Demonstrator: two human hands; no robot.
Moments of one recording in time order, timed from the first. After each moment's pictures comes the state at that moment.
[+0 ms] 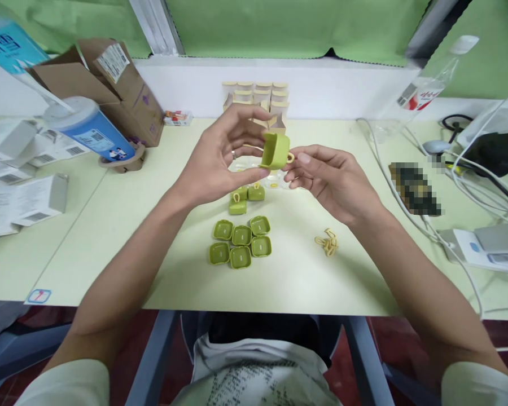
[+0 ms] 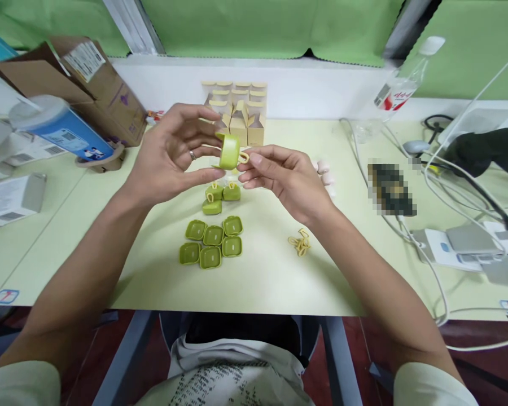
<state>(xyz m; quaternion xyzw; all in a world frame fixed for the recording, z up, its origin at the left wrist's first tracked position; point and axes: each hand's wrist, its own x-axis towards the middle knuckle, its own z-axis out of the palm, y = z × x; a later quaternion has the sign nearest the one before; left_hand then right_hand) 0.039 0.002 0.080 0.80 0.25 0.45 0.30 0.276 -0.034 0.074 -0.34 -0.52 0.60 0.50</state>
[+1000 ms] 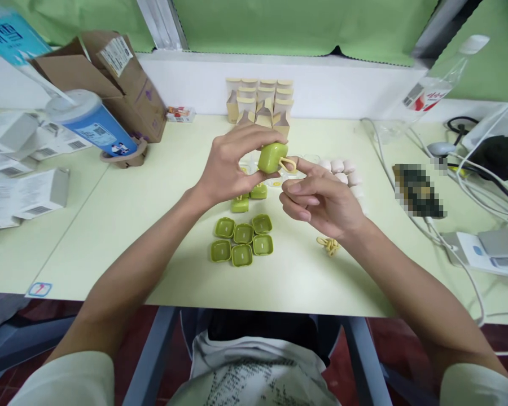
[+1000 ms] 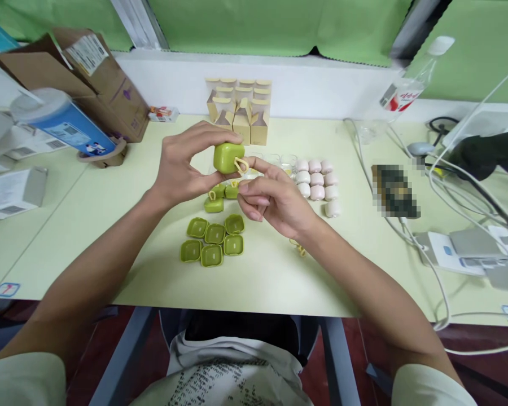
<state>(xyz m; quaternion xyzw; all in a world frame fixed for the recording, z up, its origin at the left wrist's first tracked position) 0.047 0.009 0.062 0.85 0.30 0.43 0.11 0.258 -0.053 0.076 -0.28 -0.46 0.74 0.40</state>
